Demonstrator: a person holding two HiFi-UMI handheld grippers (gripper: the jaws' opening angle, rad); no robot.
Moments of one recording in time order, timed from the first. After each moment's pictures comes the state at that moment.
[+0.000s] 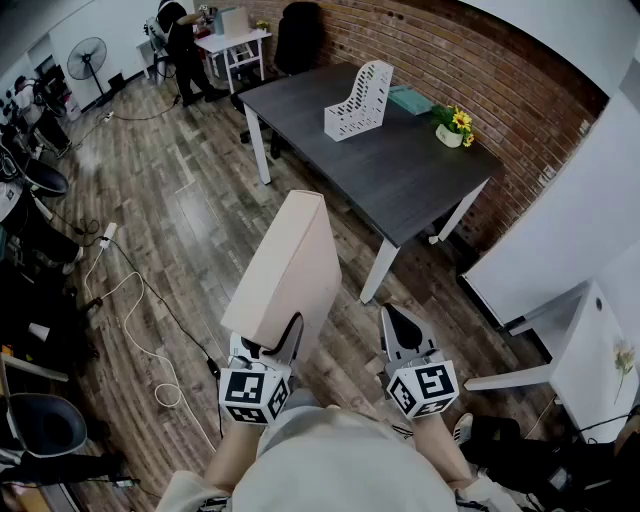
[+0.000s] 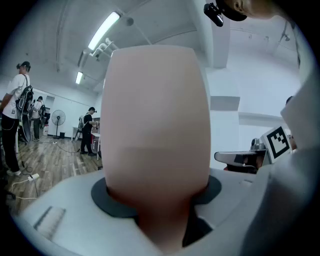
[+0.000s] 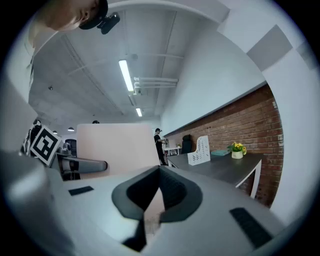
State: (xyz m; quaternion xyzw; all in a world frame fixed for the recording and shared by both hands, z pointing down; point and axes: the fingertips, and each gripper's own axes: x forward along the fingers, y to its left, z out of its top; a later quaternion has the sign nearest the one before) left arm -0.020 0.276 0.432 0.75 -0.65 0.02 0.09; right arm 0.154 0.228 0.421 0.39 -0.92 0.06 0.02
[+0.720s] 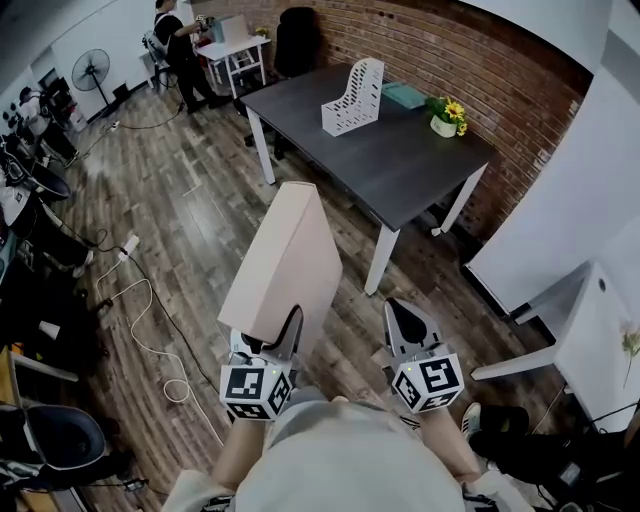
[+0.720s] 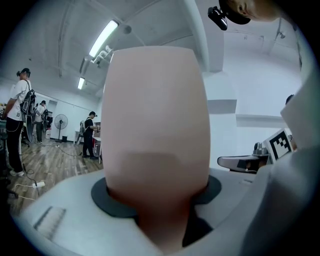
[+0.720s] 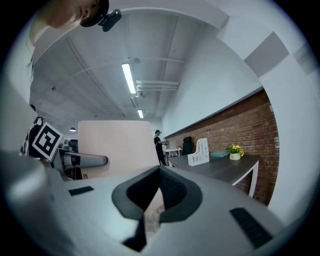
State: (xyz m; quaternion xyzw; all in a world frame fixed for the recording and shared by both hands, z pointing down) left arm 0.012 0.326 0.417 0.74 -0.66 0.00 0.08; right arm 0.193 0.279 0.415 0.39 -0.92 0.04 0.02
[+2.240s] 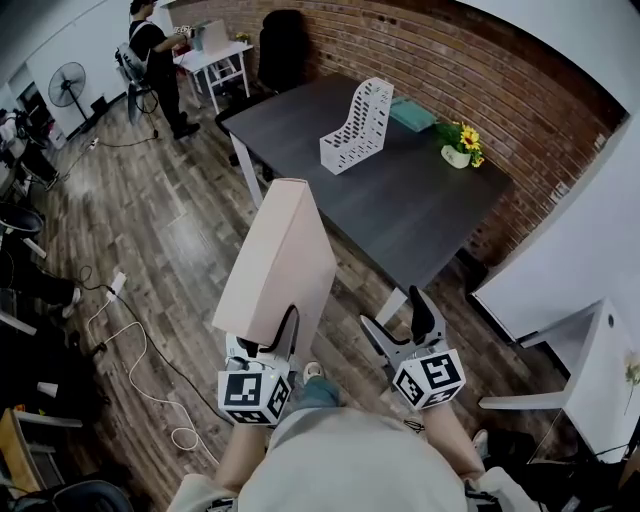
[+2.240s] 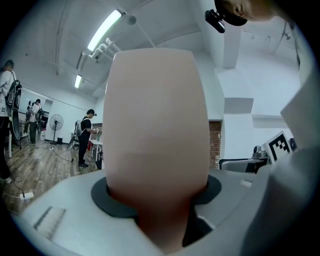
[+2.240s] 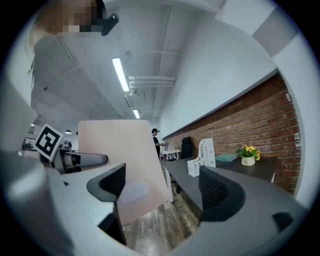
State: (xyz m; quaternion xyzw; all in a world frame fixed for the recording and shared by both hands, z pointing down) left arm -0.094 0.097 0.397 0.75 -0.66 -0.01 0.07; right arm 0.090 0.052 0.404 0.39 -0.92 0.05 0.01
